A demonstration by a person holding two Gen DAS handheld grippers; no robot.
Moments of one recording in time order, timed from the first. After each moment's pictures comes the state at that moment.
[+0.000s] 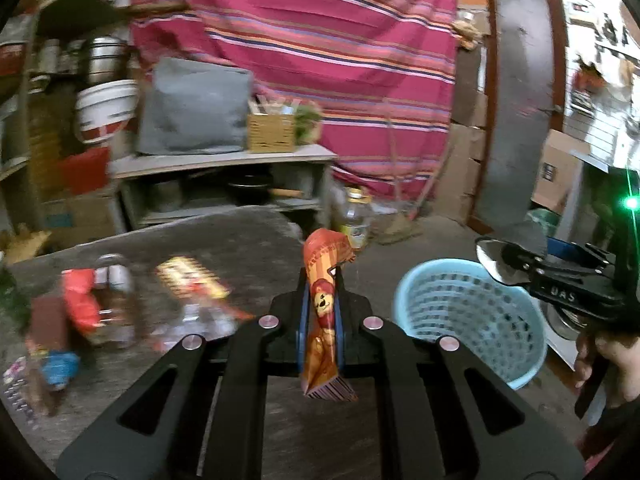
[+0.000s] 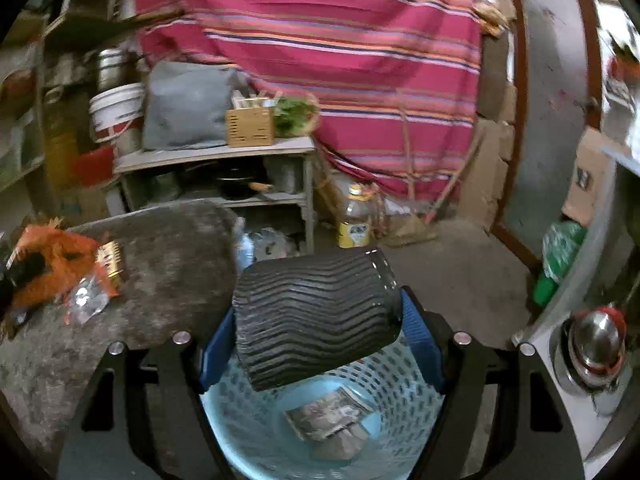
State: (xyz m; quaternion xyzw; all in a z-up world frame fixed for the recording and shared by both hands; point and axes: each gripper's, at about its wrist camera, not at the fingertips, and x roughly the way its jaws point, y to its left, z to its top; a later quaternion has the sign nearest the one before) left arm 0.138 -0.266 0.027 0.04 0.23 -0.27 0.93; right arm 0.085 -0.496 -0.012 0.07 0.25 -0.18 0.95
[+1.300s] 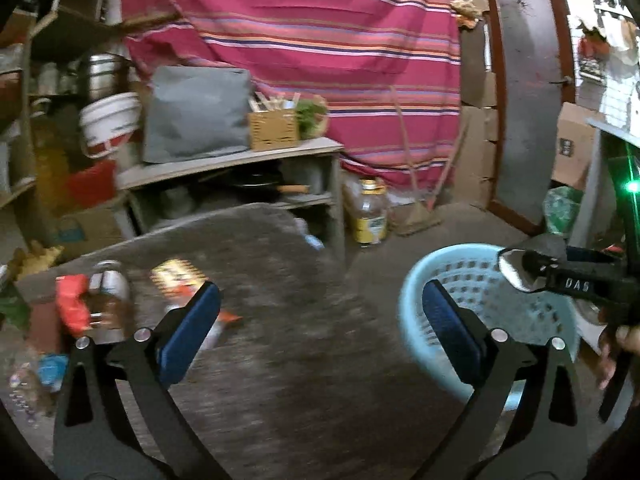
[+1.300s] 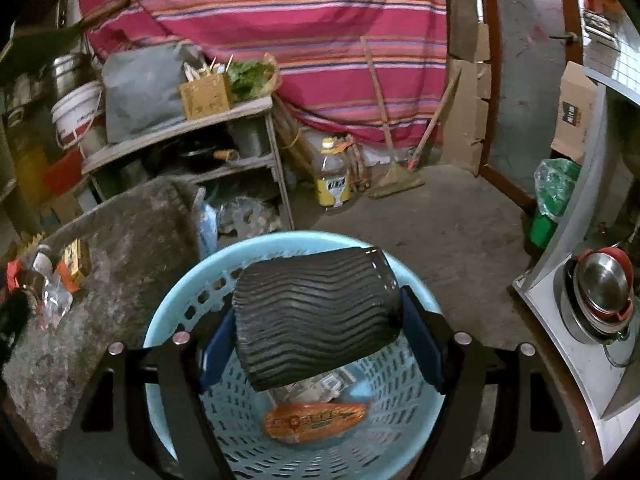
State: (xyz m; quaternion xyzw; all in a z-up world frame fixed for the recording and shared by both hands) left arm 0.140 -0.291 0.006 0.09 0.22 -0.22 0.95; right arm 0.099 -0.538 -0.060 0.13 0.31 -0.21 0.92
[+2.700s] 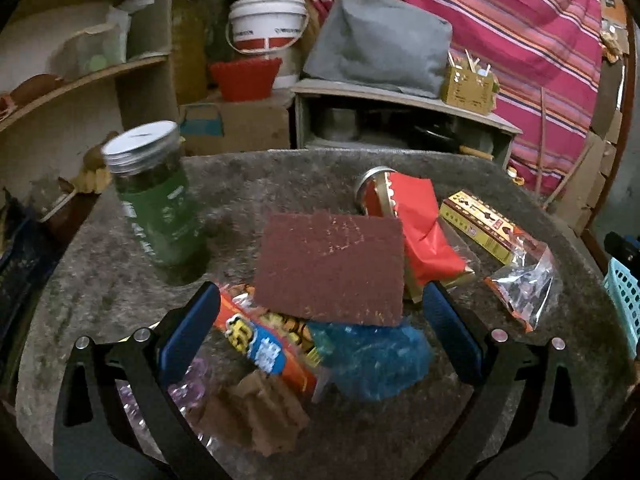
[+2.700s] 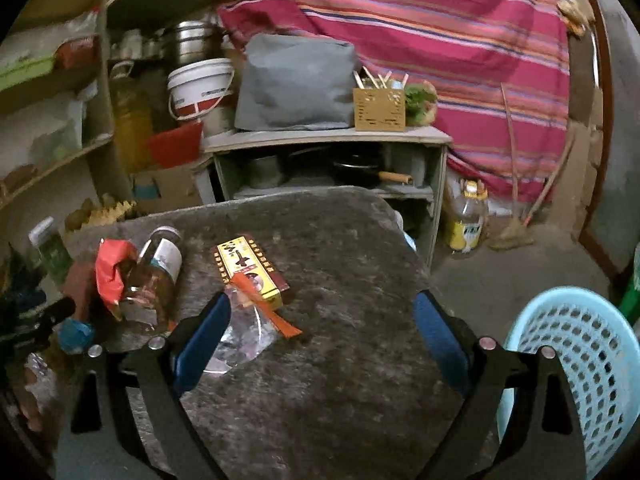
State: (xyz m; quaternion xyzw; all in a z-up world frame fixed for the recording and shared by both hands) left arm 0.261 -0.011 -0.037 0.00 0.33 -0.05 0.94; right arm 0.217 -0.298 -0.044 0.06 0.26 -0.05 0.96
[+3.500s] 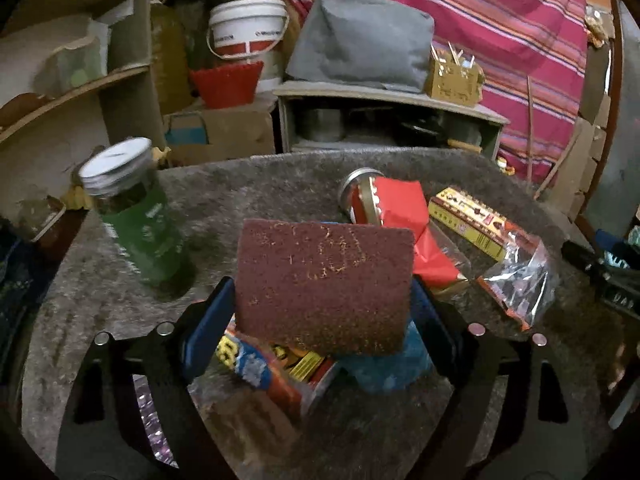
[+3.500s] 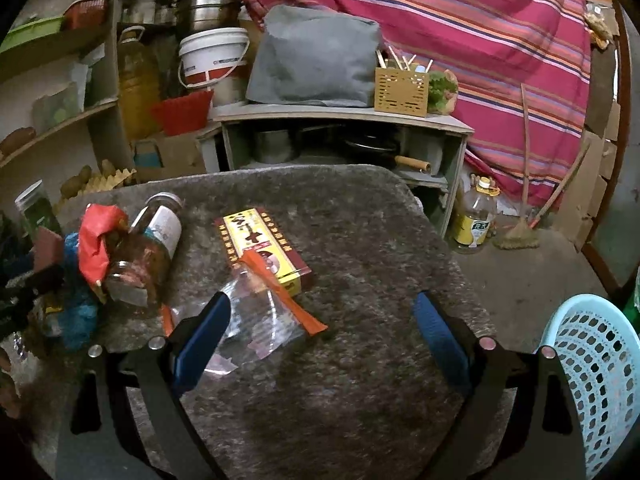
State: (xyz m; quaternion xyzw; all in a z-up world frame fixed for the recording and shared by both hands) left arm 0.256 -0.017 -0.031 0.02 0.32 -0.07 0.95; right arm 0.245 -0.276 -0.062 0.03 0.29 -0.04 0.95
